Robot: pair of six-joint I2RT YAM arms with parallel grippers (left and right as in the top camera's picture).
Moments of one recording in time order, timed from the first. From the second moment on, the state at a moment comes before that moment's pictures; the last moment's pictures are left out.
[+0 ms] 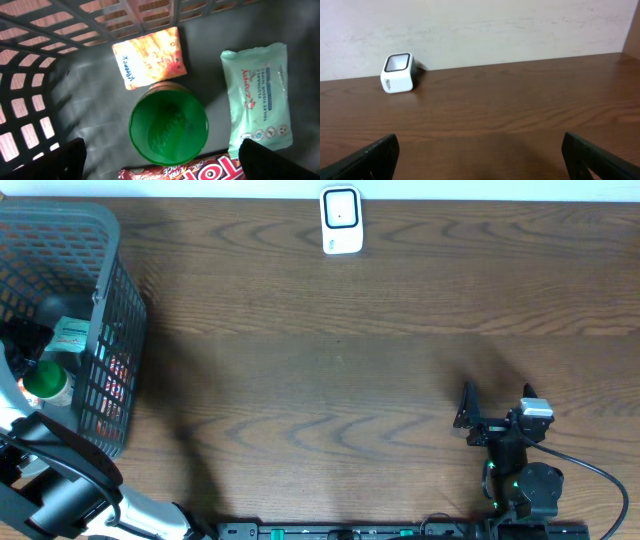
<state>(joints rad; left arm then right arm) 0.72 1.81 1.61 -1.09 -0.16 -0.53 -0.01 0.01 0.01 -0.07 0.01 0.12</state>
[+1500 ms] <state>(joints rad) 0.72 2.07 1.61 -1.09 -0.14 -0.57 -0.01 0.01 0.01 -0.07 0.01 0.12</state>
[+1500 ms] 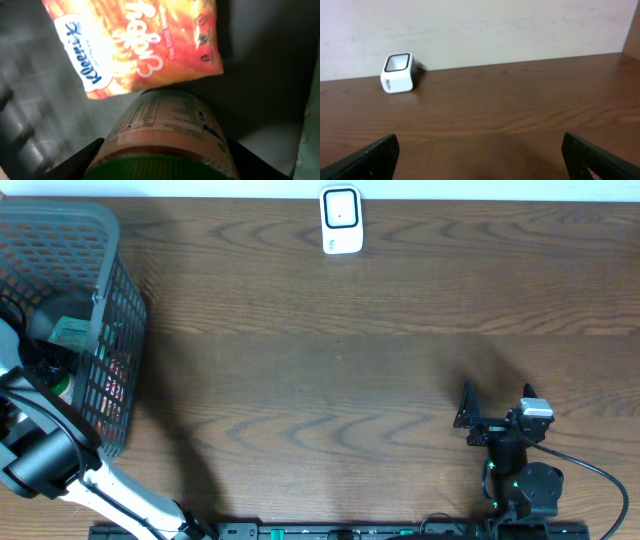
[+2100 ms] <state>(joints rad) 0.70 1.60 1.60 -1.13 -0.08 -0.56 -0.01 0.01 0.01 -0.07 0.01 0.12</state>
